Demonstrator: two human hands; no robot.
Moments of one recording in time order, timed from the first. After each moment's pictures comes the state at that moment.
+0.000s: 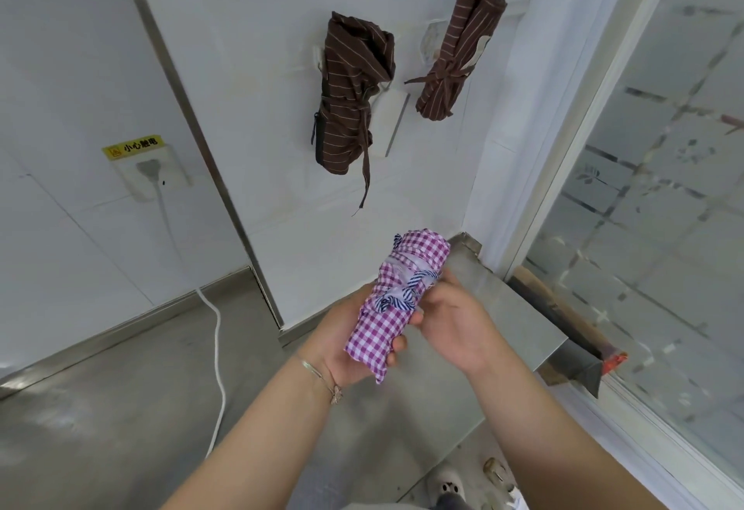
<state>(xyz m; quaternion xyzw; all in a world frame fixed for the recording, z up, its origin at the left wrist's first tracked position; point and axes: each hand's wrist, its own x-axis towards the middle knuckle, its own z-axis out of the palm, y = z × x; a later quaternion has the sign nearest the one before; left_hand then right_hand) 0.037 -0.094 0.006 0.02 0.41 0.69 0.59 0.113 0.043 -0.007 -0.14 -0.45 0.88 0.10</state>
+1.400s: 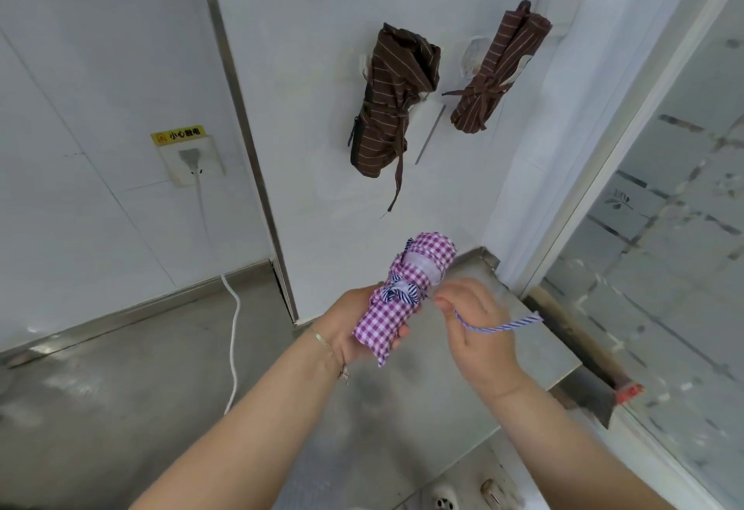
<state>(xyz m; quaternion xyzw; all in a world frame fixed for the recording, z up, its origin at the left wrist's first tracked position) 0.020 -0.095 0.017 -0.04 0.55 0.66 0.52 0.120 0.042 -0.025 0.03 -0.85 0.26 0.45</state>
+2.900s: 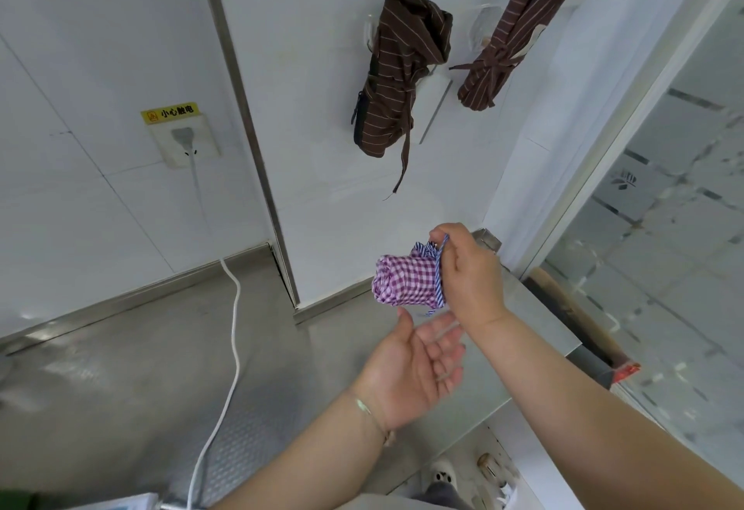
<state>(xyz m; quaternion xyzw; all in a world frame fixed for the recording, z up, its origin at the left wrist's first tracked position) 0.084 -0.085 -0.038 -0.13 0.36 0.72 0.58 0.076 0.042 -0.011 -0.13 -0.85 0.32 0.39</state>
